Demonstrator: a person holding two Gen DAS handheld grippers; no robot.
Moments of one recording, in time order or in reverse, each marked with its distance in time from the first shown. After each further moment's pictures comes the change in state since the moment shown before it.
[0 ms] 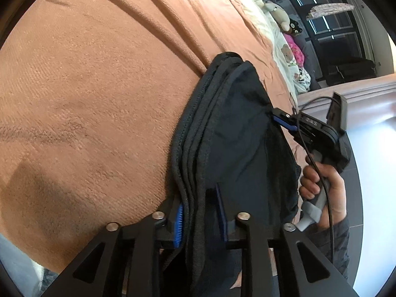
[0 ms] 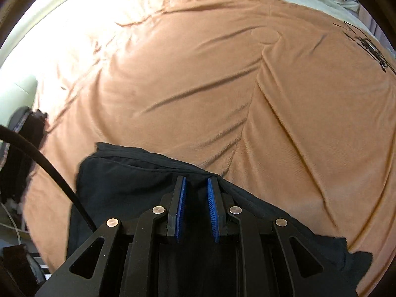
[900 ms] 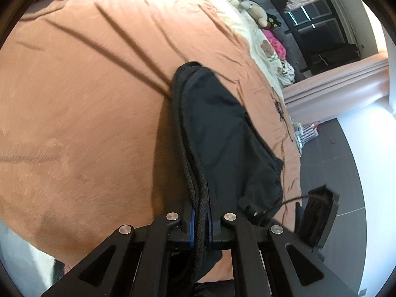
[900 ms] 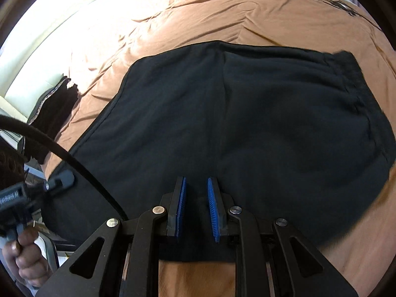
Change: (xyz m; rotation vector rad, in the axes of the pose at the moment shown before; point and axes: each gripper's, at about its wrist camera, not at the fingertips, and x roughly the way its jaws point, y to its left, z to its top) left arm -0.026 -0.042 0.002 0.123 -0.027 -0.033; right arm -0.083 0.007 -0.169 0.108 -0.018 0.080
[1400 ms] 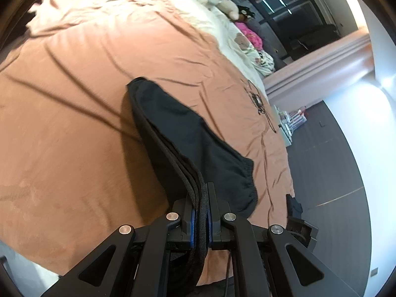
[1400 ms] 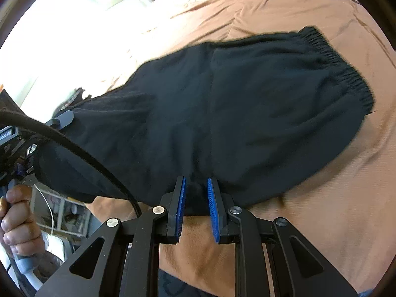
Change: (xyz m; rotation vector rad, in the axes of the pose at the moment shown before) left arm 0.008 -0.076 0.021 0.143 0.006 -0.030; right arm -0.037 -0.024 -0.028 0.089 -0.059 0.095
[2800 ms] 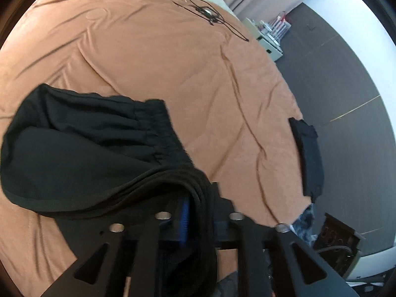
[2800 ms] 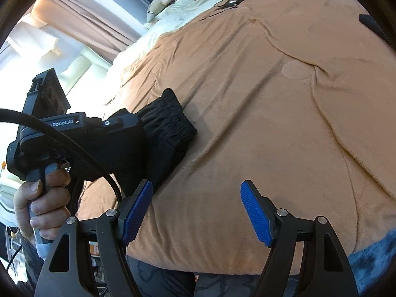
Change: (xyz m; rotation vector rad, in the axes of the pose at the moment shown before) left arm 0.192 -0.175 -0.045 0.350 0.400 0.035; right arm -0.160 -0.140 -0.059 0.297 -0.228 -0.003
